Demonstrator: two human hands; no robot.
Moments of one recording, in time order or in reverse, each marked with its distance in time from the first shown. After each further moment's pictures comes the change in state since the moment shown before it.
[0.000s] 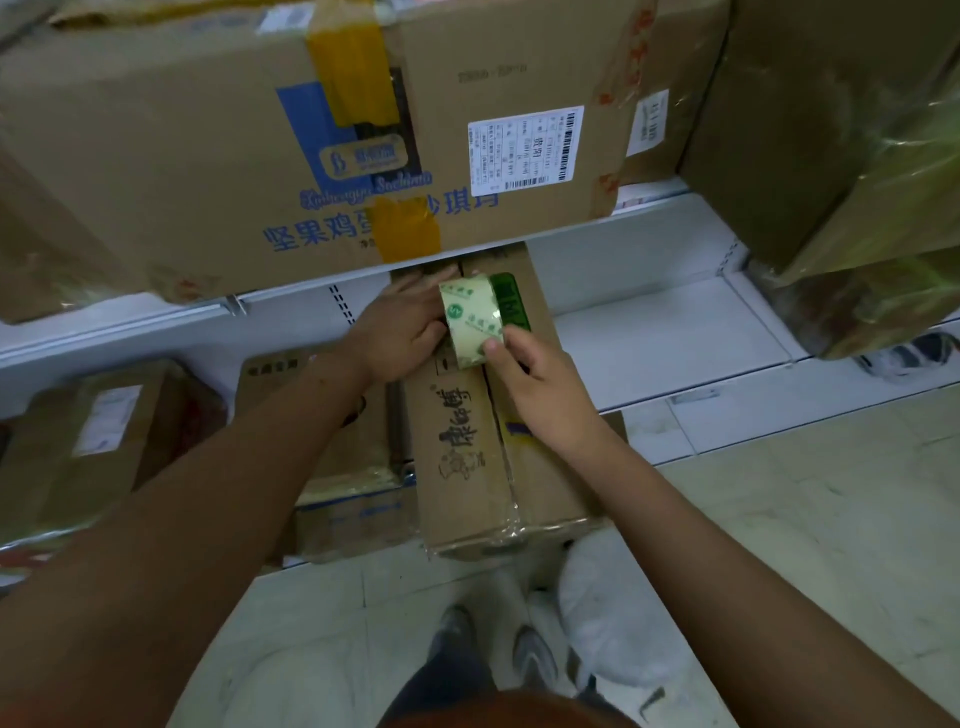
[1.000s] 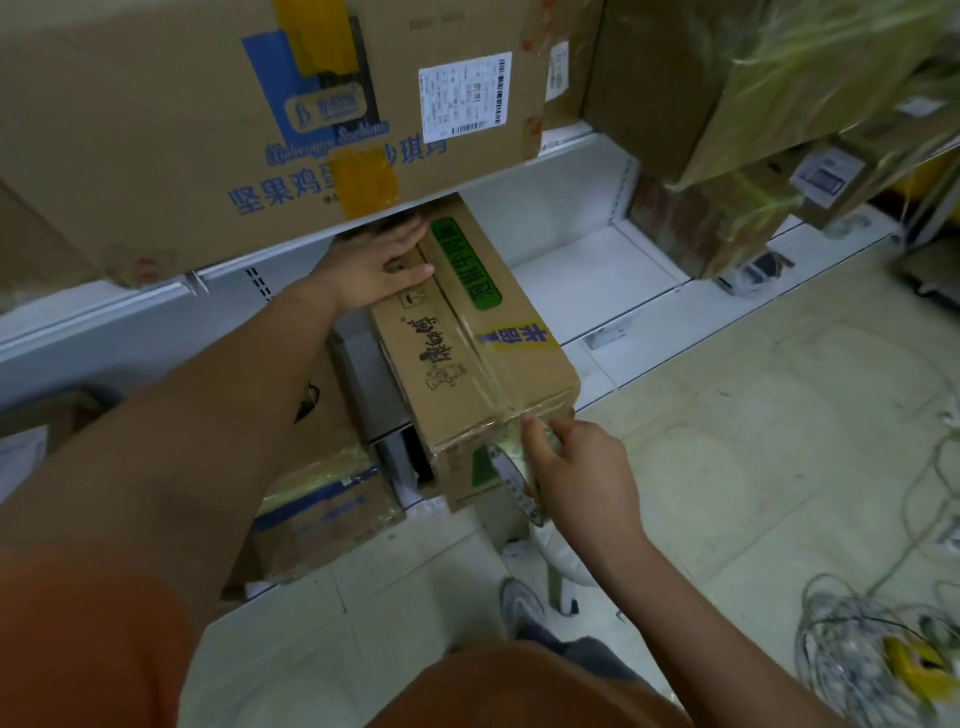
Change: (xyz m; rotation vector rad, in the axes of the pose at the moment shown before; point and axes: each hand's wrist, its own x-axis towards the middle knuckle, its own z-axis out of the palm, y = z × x) left_hand 0.019 -0.011 -0.020 -0.020 -0.289 -0.079; right_hand -0.159 -0.029 0.059 -0.358 0.450 0.429
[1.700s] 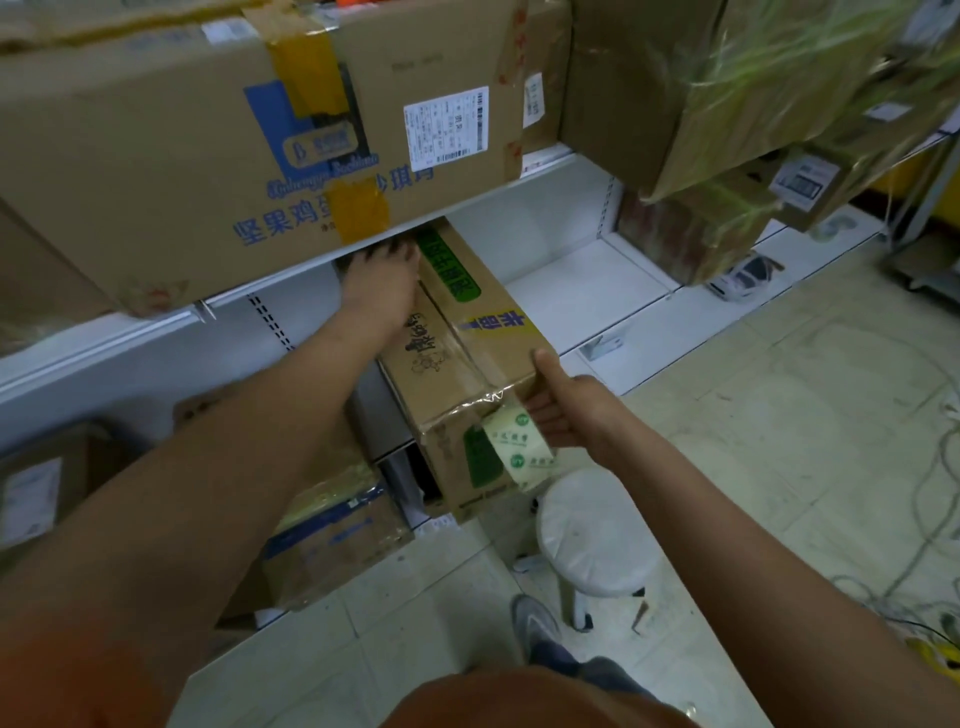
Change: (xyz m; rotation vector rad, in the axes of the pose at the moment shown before) left_hand 0.001 0.052 0.004 0.294 0.133 -0.168; right_hand 0.078 0.015 -0.009 0.535 -0.316 0.427
